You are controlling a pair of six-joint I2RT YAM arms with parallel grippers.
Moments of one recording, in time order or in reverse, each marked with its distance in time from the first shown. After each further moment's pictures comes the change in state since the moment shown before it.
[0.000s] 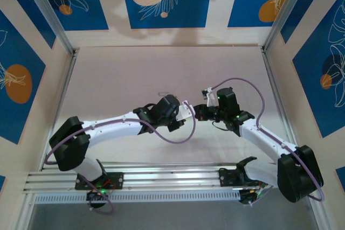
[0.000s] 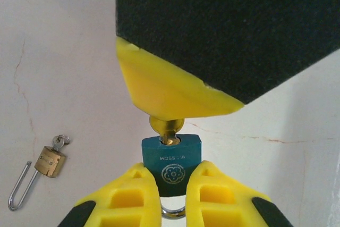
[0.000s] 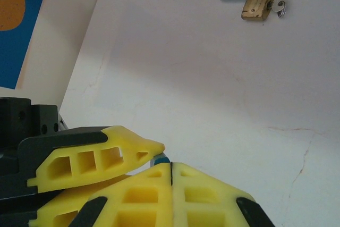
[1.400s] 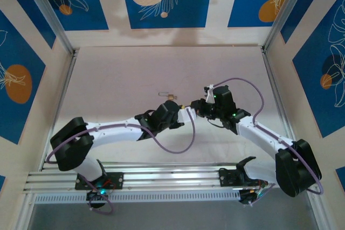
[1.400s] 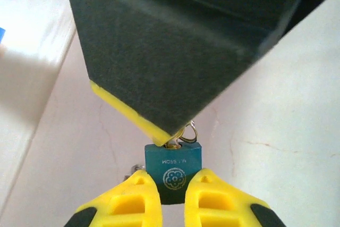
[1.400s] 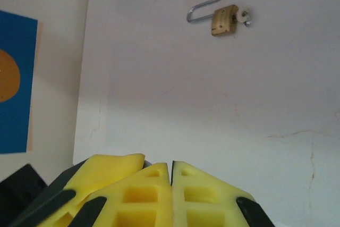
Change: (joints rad) left arm -0.043 0.015 -0.117 0.314 -0.241 0.305; right arm 0.046 0.070 0.032 0.058 0.152 0.321
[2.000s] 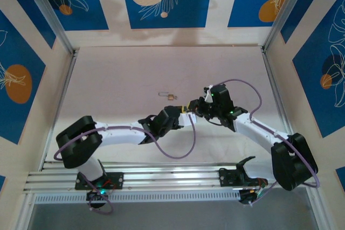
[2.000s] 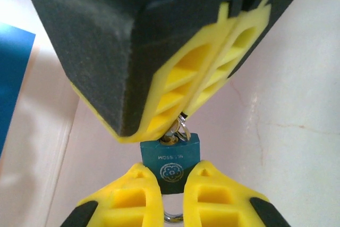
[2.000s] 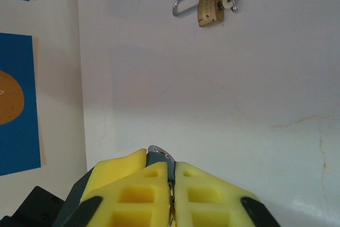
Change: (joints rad) left arm -0.021 0.047 -0.060 0.148 -0.094 0.109; right arm -0.007 0.039 0.025 -0.026 -0.013 0.093
